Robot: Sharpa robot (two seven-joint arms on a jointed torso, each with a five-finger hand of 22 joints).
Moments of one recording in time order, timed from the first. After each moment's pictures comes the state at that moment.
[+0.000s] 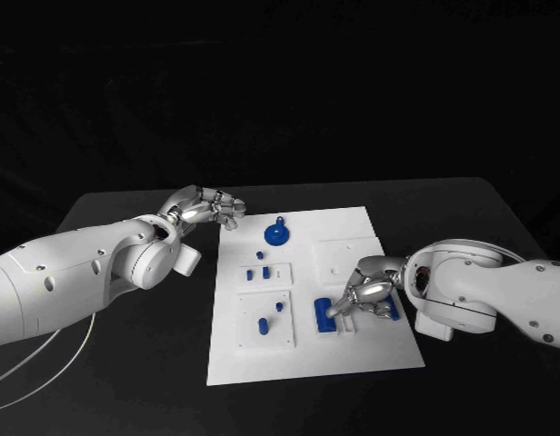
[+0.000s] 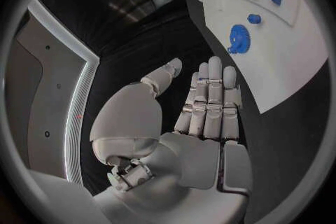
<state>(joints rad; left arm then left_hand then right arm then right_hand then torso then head) 1.27 -0.75 -0.12 1.27 -0.30 -0.23 0.27 1.05 -0.11 0.58 -0.21 0.07 0.86 0.17 0.27 0.51 1.22 0.12 0.08 0.16 1.09 0.03 0.56 0.54 0.02 0.77 -0.07 0.68 1.12 1.34 -0.93 -0.22 1.73 -0.97 0.01 -0.46 0.75 -0.16 0.39 -0.22 0.06 1.03 0.07 0.27 0.62 1.18 -0.03 0.91 1.16 1.30 -0.14 1.19 1.07 0.22 1.19 -0.07 0.84 1.31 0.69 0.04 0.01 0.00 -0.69</state>
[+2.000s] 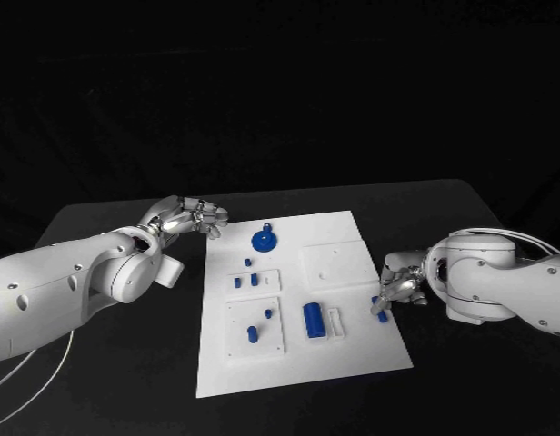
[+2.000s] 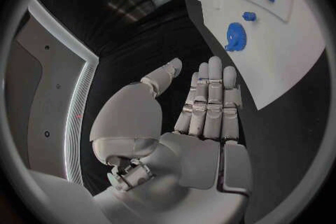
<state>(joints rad) 1.27 -0.76 -0.12 1.27 -0.30 -0.23 0.27 1.05 -0.11 0.58 -0.21 0.07 0.86 0.17 0.27 0.51 1.22 0.12 0.08 0.16 1.09 0.03 0.55 0.55 0.02 0.77 -0.07 0.68 1.13 1.34 -1.01 -0.21 1.68 -1.26 0.15 -0.55 0.83 -0.09 0.44 -0.28 0.05 1.05 0.08 0.26 0.85 1.20 -0.03 0.91 1.15 1.31 -0.13 1.18 1.07 0.23 1.20 -0.05 0.83 1.31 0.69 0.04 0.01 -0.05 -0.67</state>
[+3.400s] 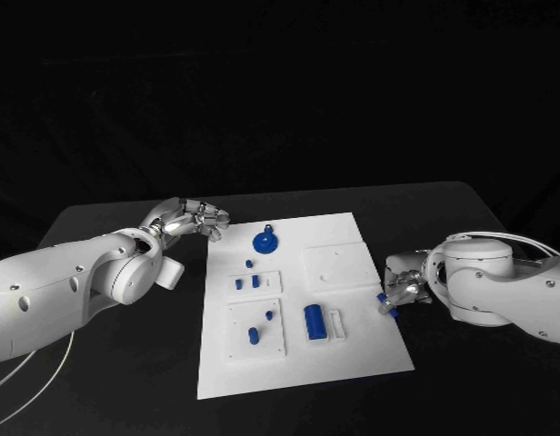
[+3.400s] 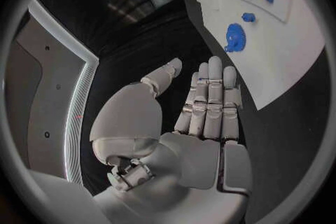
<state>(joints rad) 1.27 -0.77 -0.12 1.27 -0.30 -0.22 0.27 1.05 -0.11 0.58 -0.21 0.07 0.86 0.17 0.27 0.51 1.22 0.12 0.08 0.16 1.10 0.03 0.55 0.55 0.02 0.77 -0.07 0.68 1.13 1.34 -1.01 -0.21 1.69 -1.38 0.17 -0.57 0.92 -0.08 0.67 -0.20 0.04 1.08 0.07 0.26 0.63 1.21 -0.03 0.91 1.15 1.32 -0.13 1.18 1.06 0.25 1.20 -0.03 0.84 1.31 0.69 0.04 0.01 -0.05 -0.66</state>
